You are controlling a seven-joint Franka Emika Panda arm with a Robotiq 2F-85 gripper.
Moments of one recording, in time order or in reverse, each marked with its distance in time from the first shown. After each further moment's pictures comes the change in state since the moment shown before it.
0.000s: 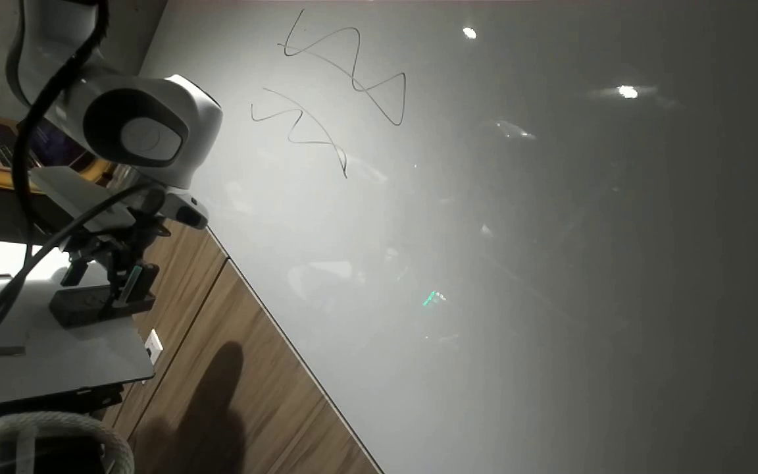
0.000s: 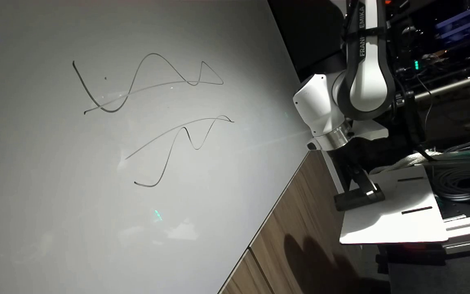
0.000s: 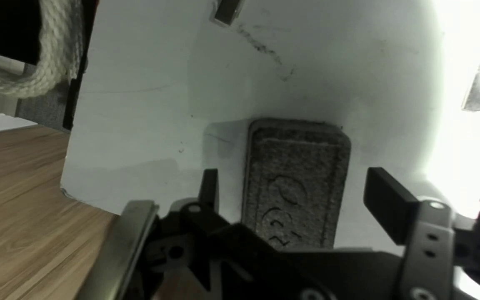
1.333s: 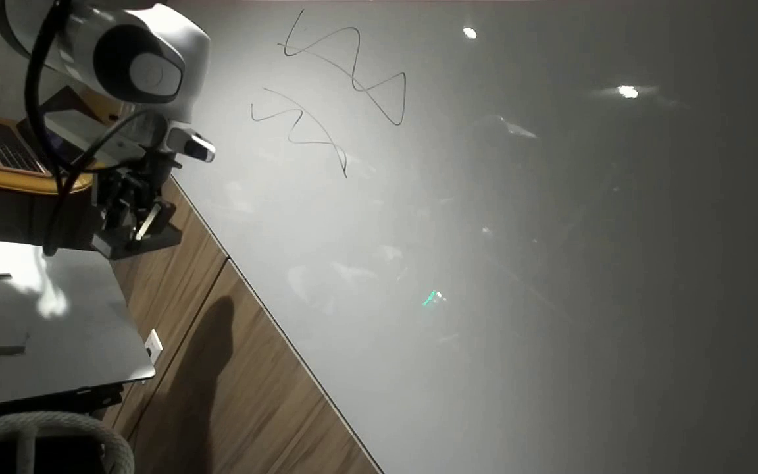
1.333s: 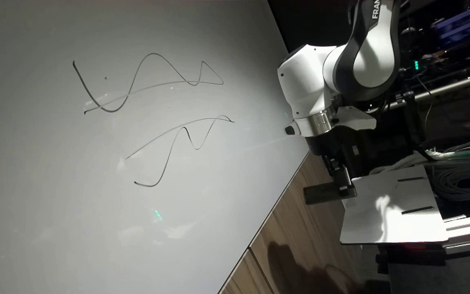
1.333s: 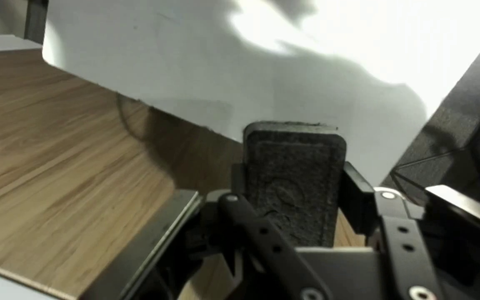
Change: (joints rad) arm 0.090 -0.175 0.101 0.018 0.002 -0.019 0.124
